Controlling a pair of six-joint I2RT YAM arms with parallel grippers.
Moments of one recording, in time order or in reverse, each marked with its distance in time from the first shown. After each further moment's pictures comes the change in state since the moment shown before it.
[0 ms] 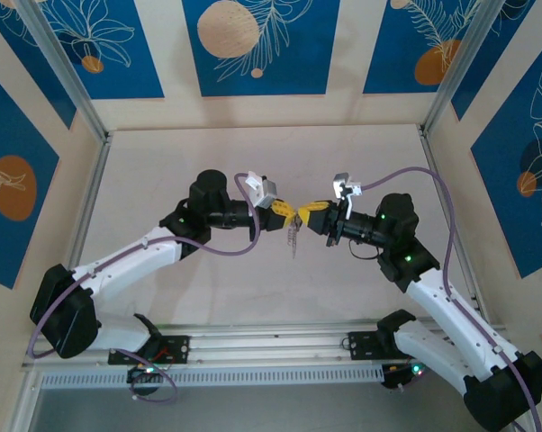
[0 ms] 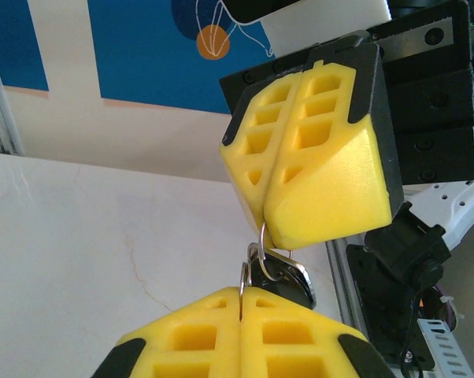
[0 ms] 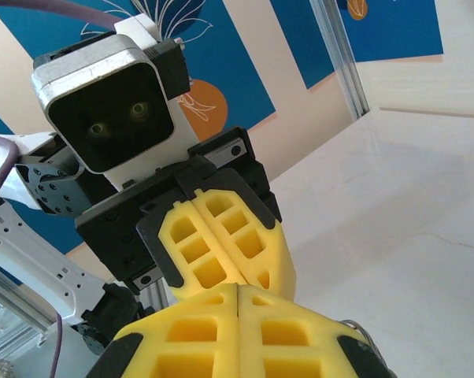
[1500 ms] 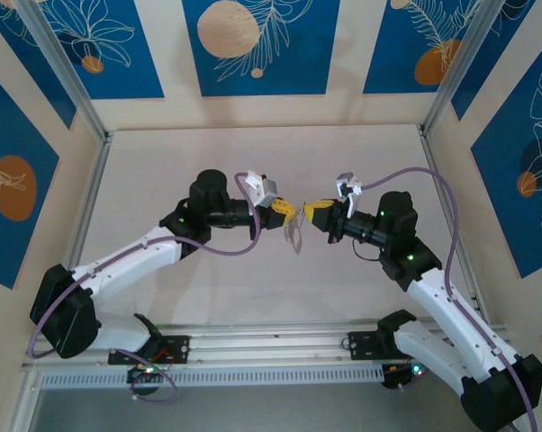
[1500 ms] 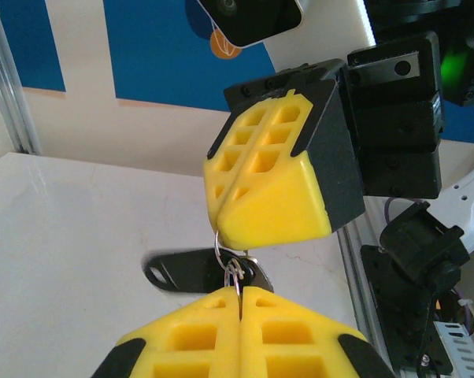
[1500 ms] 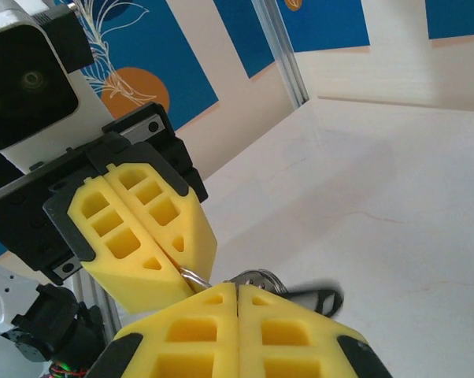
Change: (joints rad) left arm -0.001 -0.001 0.003 0.000 -0.035 0.013; right arm -0.047 -0.002 0.010 -0.119 0.091 -0.091
